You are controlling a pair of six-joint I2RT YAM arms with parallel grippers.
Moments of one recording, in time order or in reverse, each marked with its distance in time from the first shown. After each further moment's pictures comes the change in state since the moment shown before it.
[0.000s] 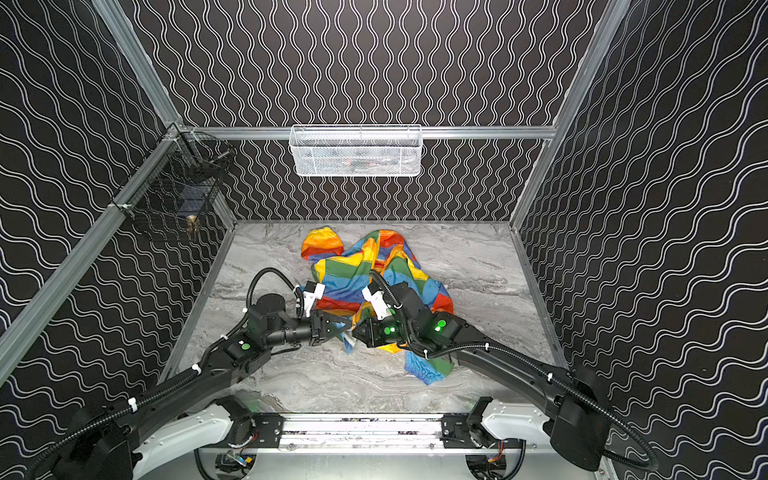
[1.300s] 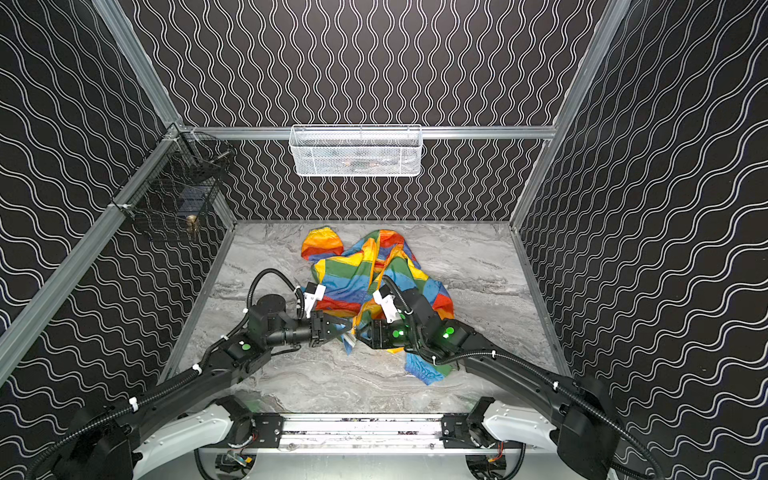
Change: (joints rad) left arm 0.000 0.003 -0.016 0.013 0.012 0.000; right arm -0.045 -0.099 -0.158 0.129 -0.056 0.119
